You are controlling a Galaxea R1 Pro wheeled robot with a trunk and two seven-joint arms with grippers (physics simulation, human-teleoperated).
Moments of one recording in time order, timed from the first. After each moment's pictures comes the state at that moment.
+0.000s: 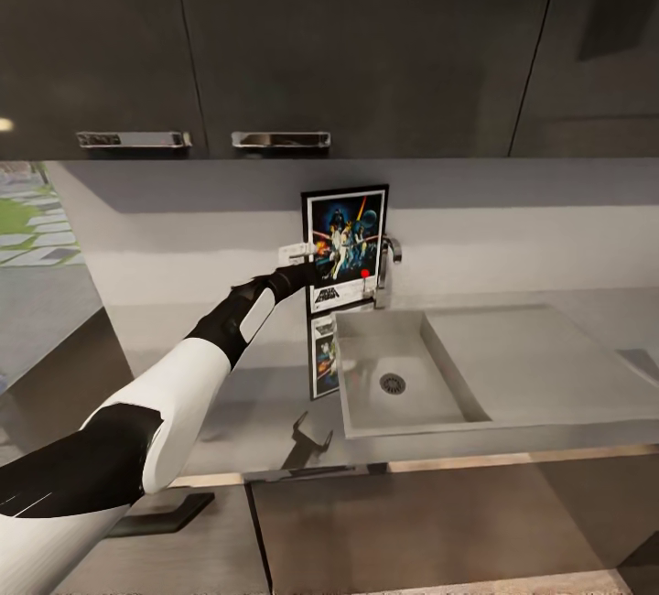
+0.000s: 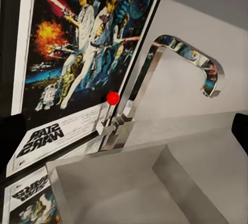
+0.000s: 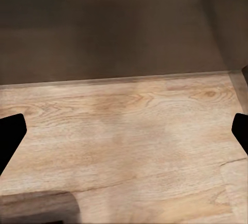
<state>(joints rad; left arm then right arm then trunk) -1.23 -0.17 -0.11 -0.46 0.32 0.20 -0.25 0.00 -0.14 -0.09 -0.25 0.01 -0.67 -0.05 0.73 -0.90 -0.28</state>
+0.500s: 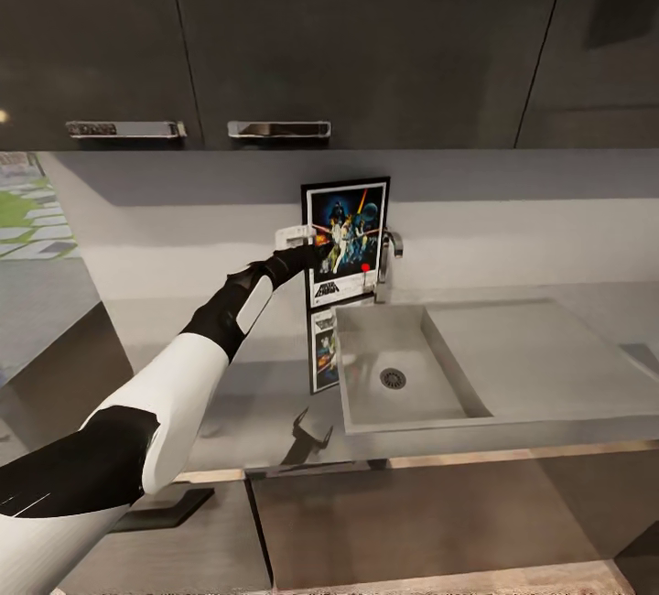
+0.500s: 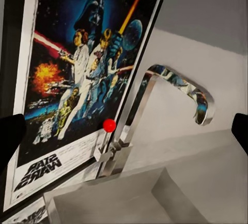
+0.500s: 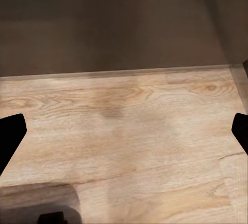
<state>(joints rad) -1.23 -0.17 -0.10 -0.57 0.32 0.20 -0.25 0.00 -0.14 -0.09 -0.25 0.01 -0.67 -0.05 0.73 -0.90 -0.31</state>
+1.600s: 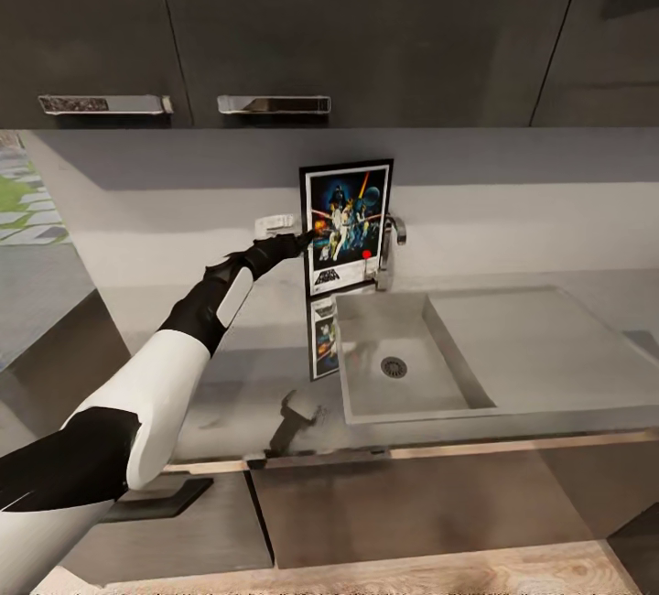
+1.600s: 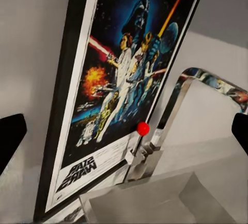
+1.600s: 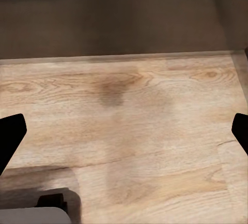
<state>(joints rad) -1.23 -0.10 -0.10 -0.65 0.32 0.21 -0.25 0.00 -0.14 -0.09 -0.25 0.01 -0.67 -0.05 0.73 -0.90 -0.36</state>
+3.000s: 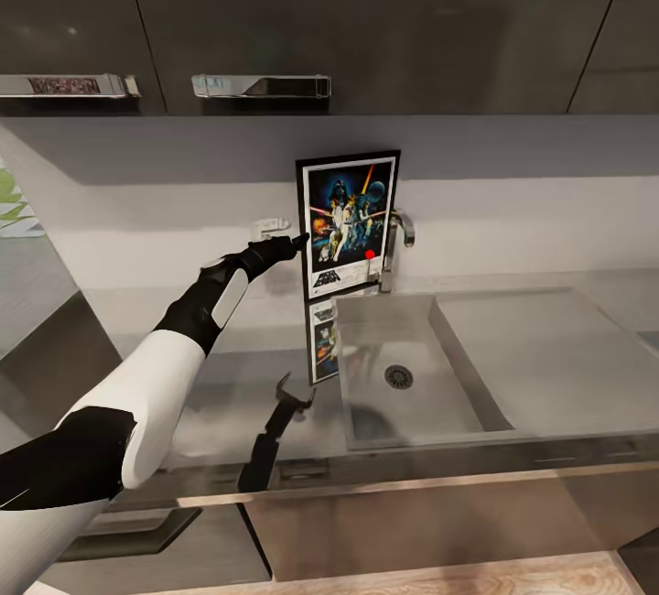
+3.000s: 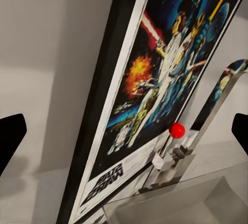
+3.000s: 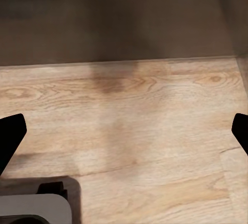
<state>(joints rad) -1.23 -0.08 -0.10 -0.63 0.32 0.21 -0.25 0.00 -0.14 -0.09 -0.25 0.01 -0.67 -0.05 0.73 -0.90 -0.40</state>
